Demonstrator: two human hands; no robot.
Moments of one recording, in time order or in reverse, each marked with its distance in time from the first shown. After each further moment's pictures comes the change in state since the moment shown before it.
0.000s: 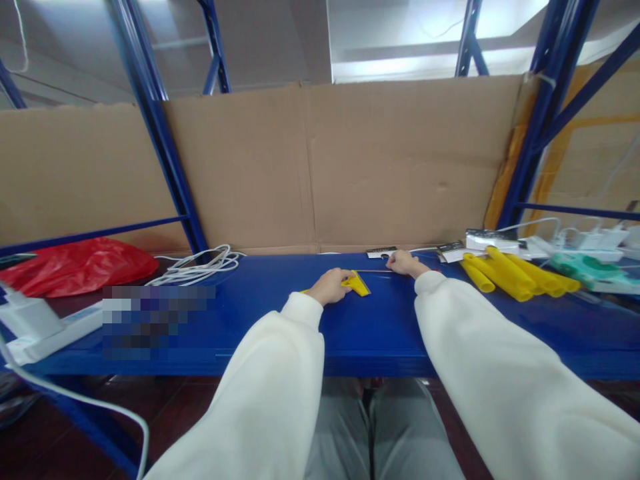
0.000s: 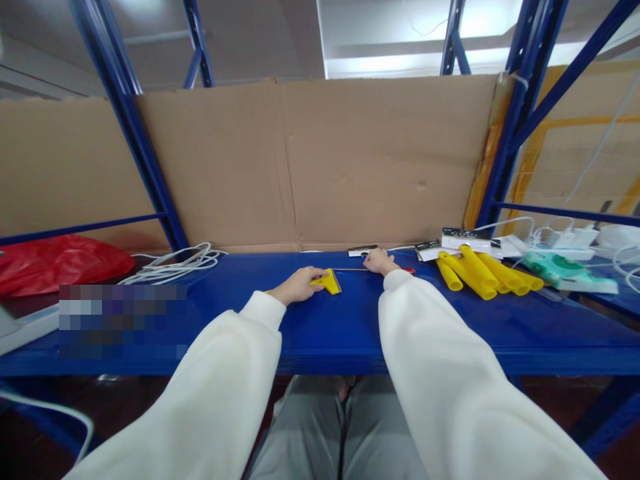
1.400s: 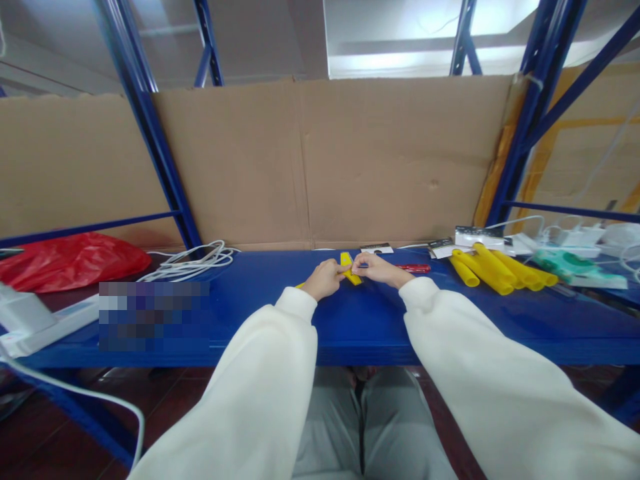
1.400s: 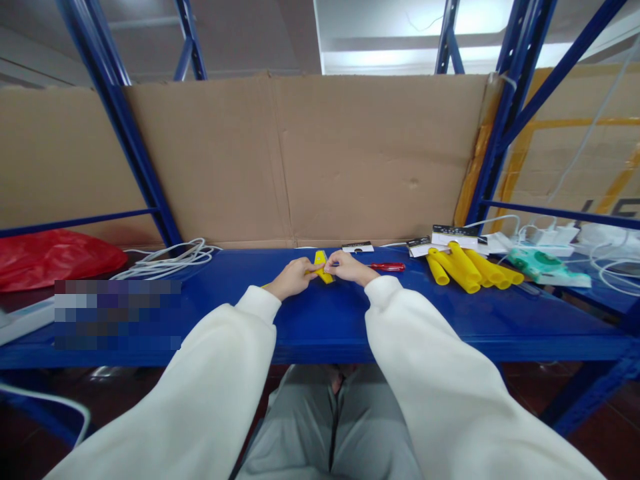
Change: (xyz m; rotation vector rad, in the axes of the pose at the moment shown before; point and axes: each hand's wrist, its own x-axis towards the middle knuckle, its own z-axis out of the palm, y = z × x) left_hand -0.007 0.008 -0.007 0.100 0.088 0.082; right_hand -0.043 -0.041 0.014 0.603 -0.042 -0.642
